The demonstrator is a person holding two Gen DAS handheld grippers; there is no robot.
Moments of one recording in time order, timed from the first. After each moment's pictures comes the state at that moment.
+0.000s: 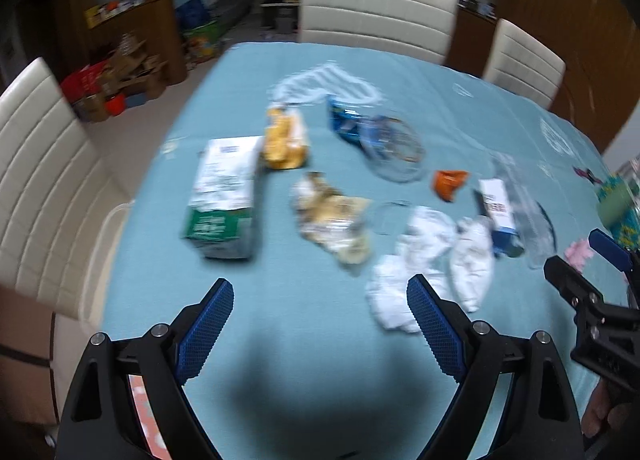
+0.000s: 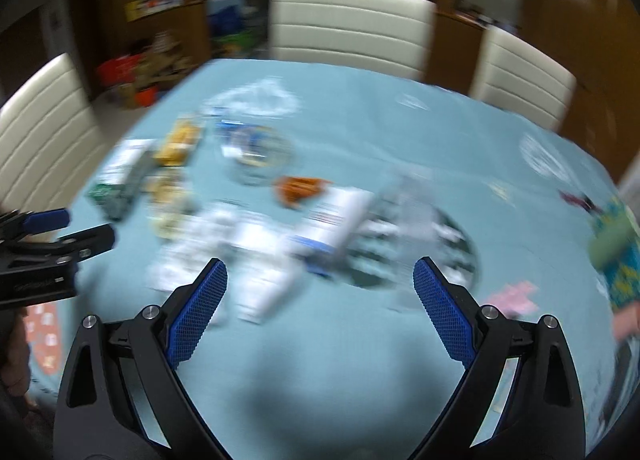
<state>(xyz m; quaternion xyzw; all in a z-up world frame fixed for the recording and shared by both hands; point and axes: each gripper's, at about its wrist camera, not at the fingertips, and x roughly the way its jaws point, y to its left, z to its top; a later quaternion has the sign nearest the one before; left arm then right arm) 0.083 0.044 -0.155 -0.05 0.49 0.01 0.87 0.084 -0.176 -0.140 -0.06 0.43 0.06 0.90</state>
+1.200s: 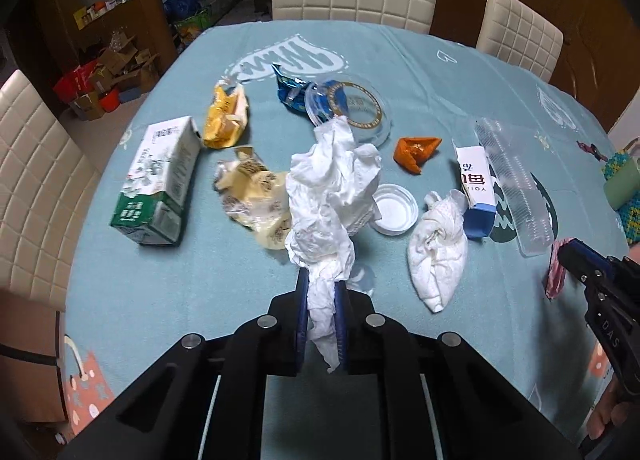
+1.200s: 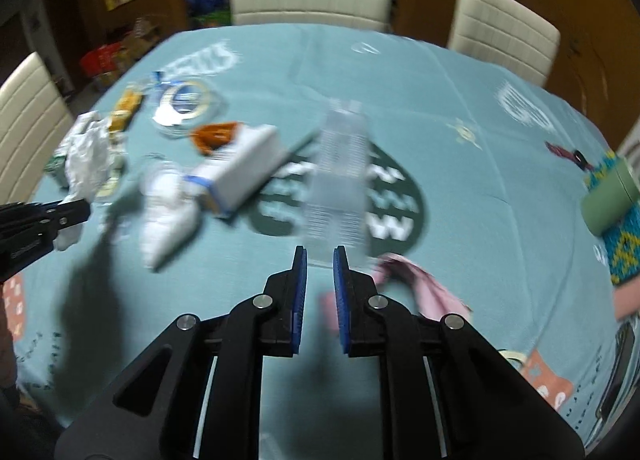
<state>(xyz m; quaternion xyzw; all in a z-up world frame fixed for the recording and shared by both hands) 0.086 0.004 -0.172 -0.03 0.51 0.02 0.86 0.092 -0.203 -0.171 -0.06 0.47 0.10 0.88</state>
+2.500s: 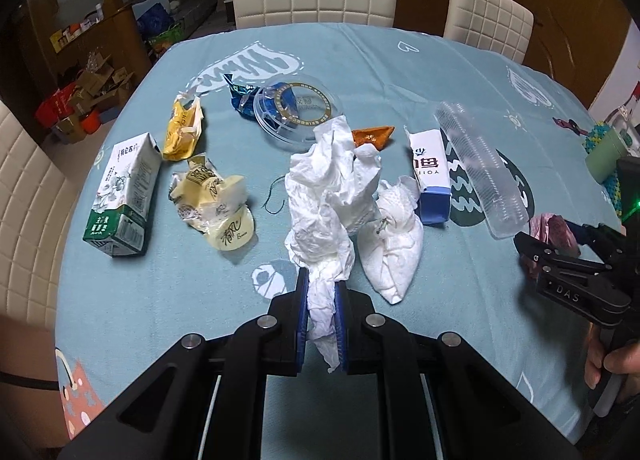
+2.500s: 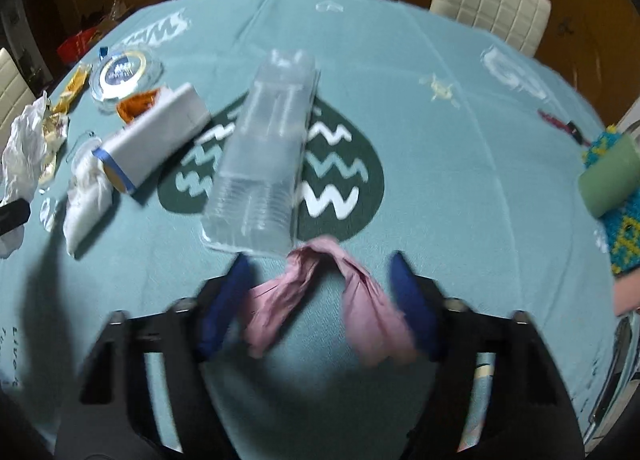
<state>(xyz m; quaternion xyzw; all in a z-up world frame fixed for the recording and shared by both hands) 0.089 -0.036 -0.176 0.00 0.51 -0.02 0.86 0.121 -0.263 -0.216 -0.05 0.51 0.05 0.85</state>
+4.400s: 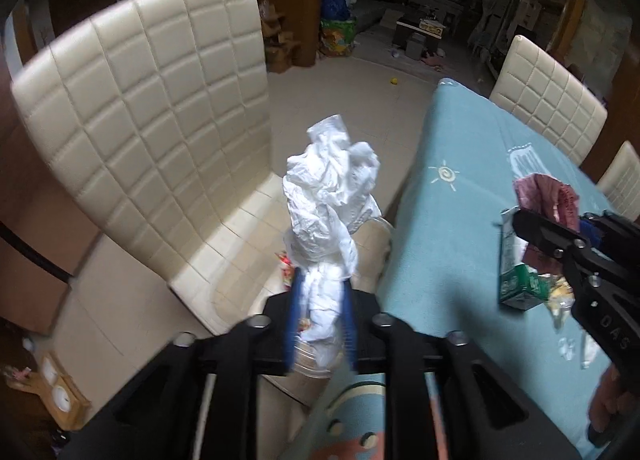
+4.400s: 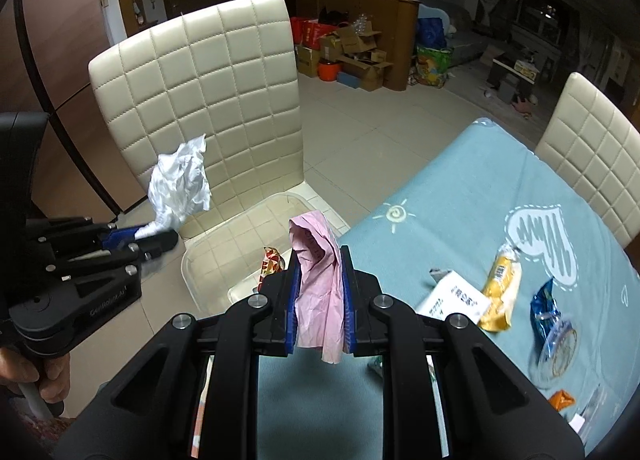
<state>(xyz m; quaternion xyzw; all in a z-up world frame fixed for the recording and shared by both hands) 0.021 0.312 -0.152 -0.18 0.46 0.20 0.85 0.107 0.179 -0.122 -0.19 0.39 0.40 0.81</state>
